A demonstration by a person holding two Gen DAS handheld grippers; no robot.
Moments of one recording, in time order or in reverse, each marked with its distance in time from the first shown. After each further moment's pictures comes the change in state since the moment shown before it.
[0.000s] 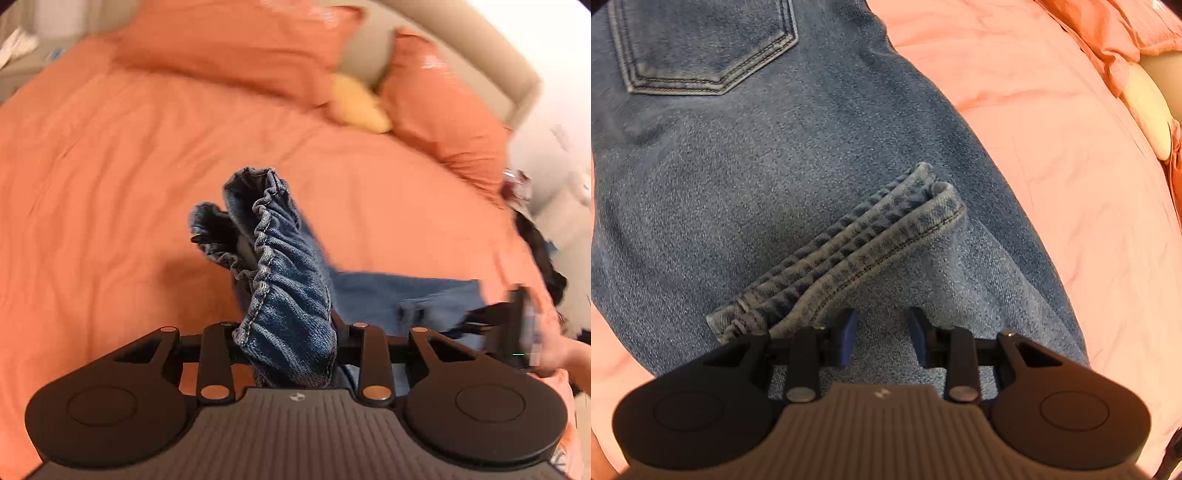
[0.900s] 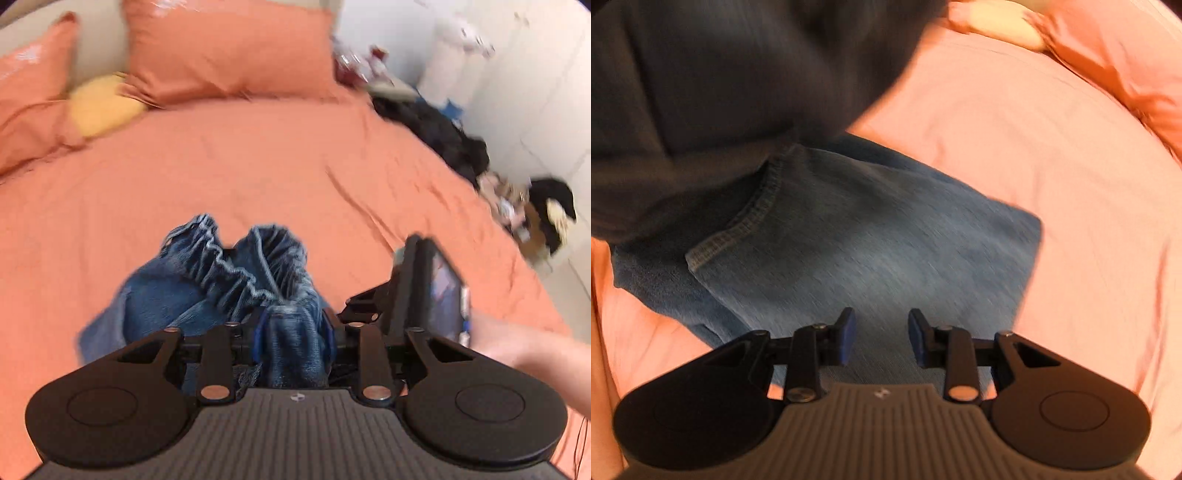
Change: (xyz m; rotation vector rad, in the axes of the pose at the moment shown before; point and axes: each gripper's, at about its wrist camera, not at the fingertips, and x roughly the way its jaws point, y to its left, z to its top) left arm 0.139 -0.363 -0.018 0.497 0.202 -0.151; right arm -0.077 -0.118 -0.194 0.501 -0.214 0.138
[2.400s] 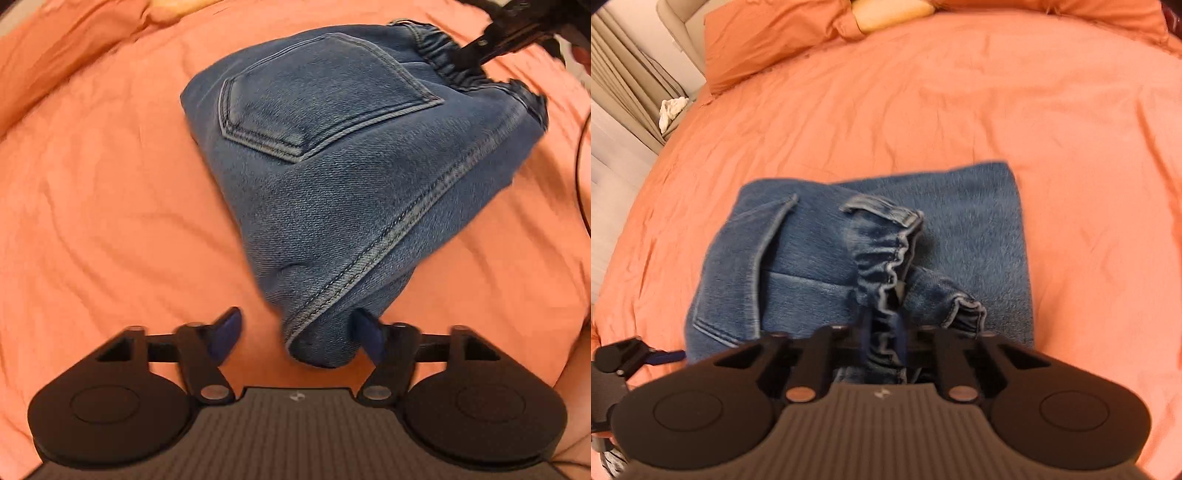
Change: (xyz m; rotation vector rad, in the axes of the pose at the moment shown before) left arm 0.016 0.106 -0.258 0.001 0.158 0.285; right arm -0.040 -0.015 0.017 0.451 -0.083 0.092
